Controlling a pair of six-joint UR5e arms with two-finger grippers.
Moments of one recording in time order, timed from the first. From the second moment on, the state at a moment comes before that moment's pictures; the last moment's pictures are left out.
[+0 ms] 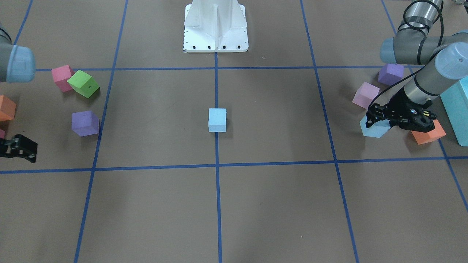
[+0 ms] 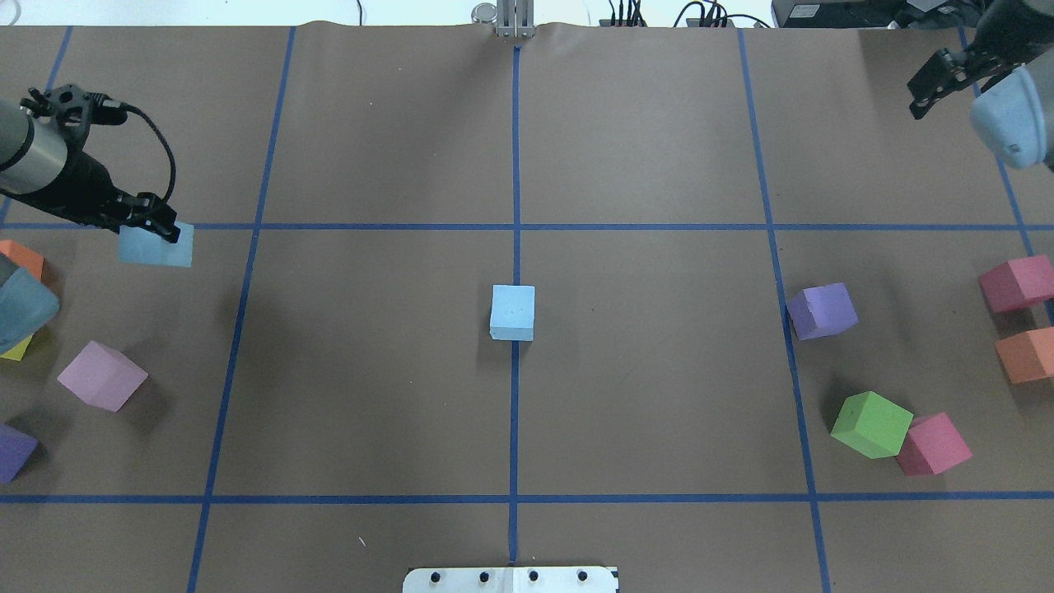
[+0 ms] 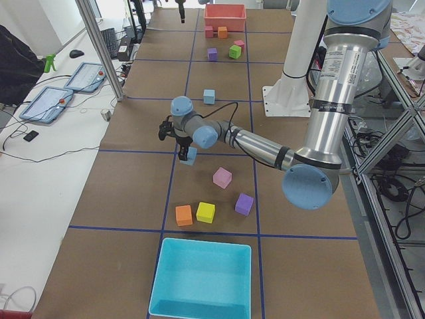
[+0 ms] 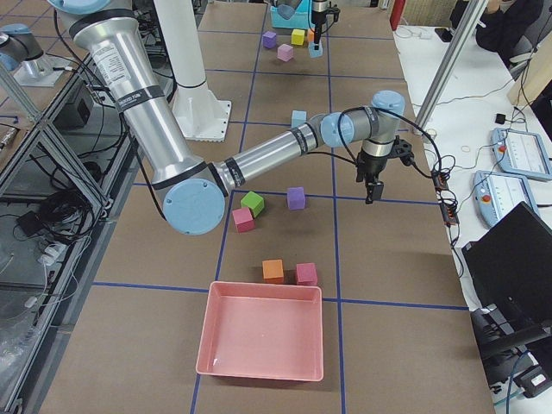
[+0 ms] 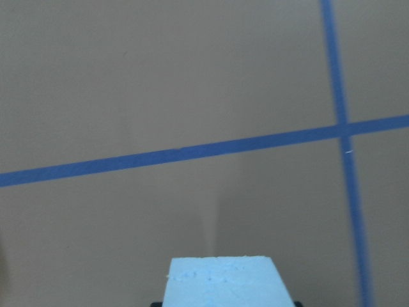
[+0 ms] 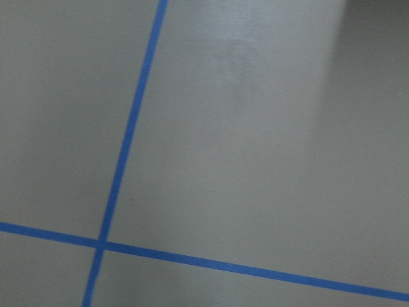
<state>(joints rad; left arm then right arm) -1.01 -1.83 -1.76 -1.74 -2.22 -0.68 1.31 -1.13 1.56 -1.76 2.21 0.15</state>
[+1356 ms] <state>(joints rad) -0.62 -2.35 -1.71 -1.45 -2.03 -1.16 1.68 -1.18 1.32 -1.77 2.26 -0.29</state>
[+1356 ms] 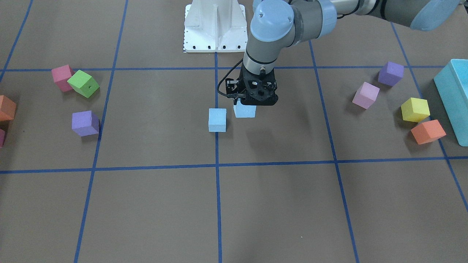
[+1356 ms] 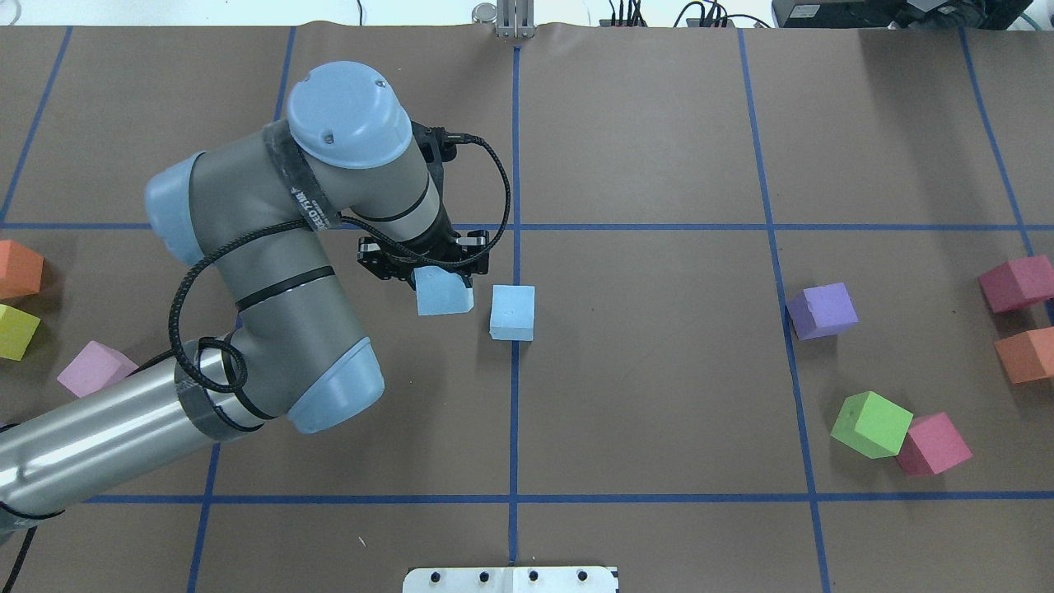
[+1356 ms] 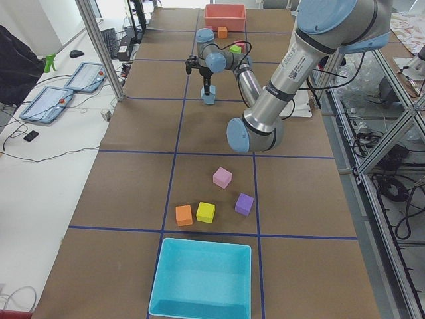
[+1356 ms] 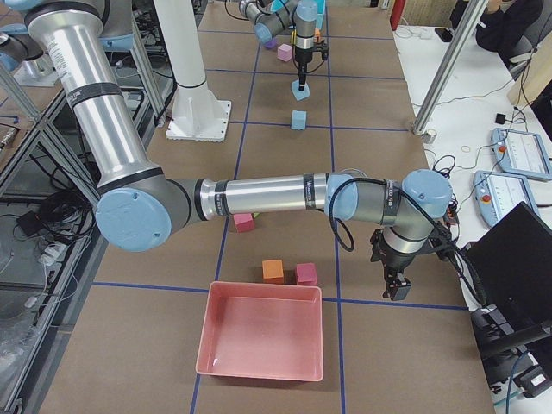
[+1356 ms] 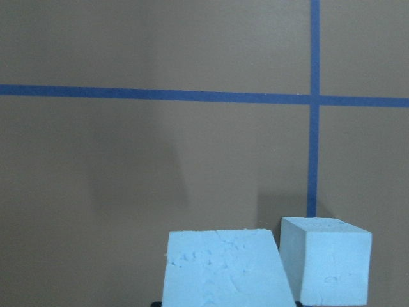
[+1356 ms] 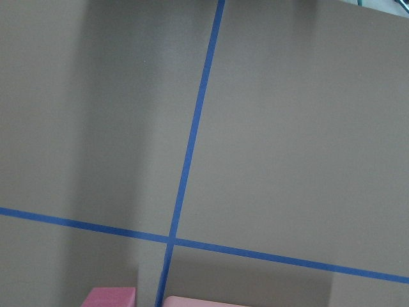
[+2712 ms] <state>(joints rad) -0.60 -2.57 -1.45 -1.36 -2.04 -1.13 1.71 -1.20 1.31 -1.76 2.26 -0.29</state>
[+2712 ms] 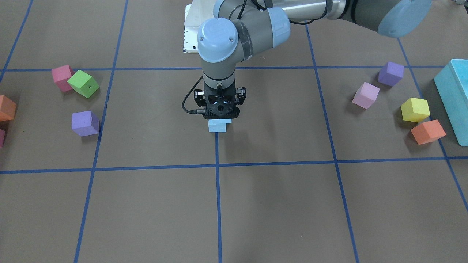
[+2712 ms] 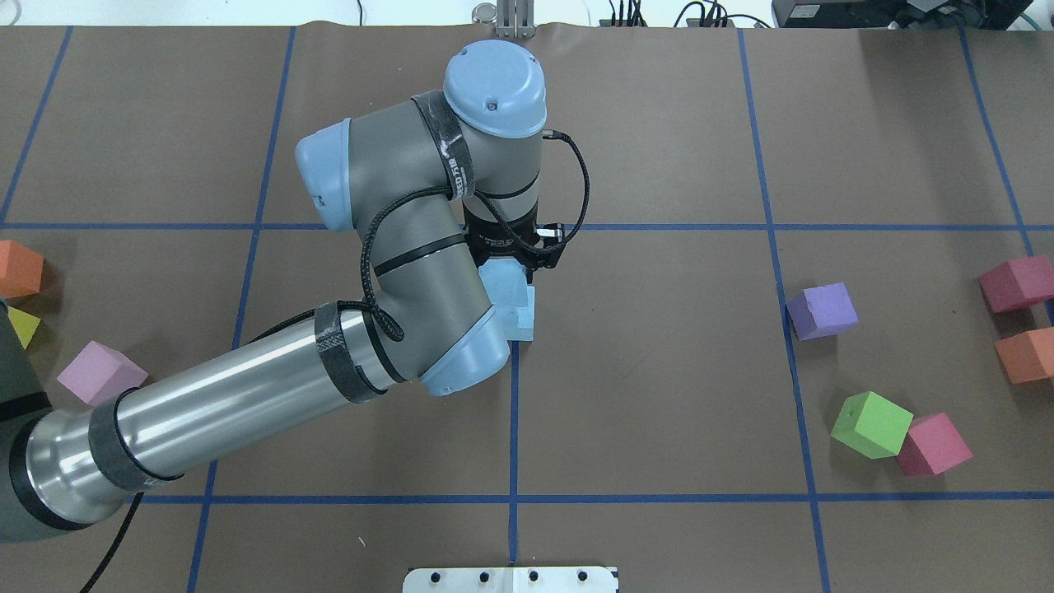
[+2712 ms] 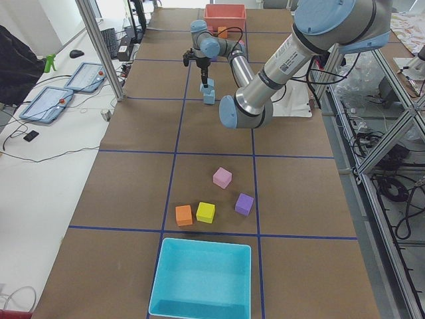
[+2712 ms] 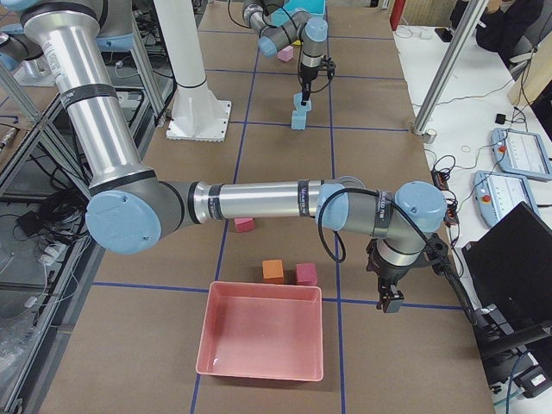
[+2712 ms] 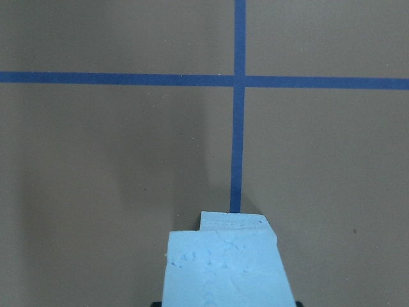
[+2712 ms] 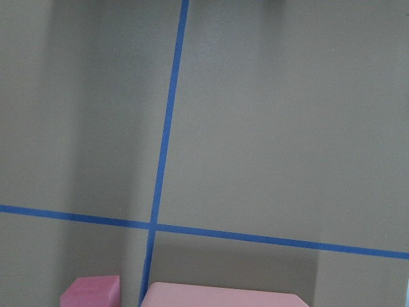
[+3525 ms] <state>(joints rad) -0.56 -2.55 -1.45 -1.36 -2.04 -1.13 1.71 -1.20 1.31 -1.76 2.26 -0.28</state>
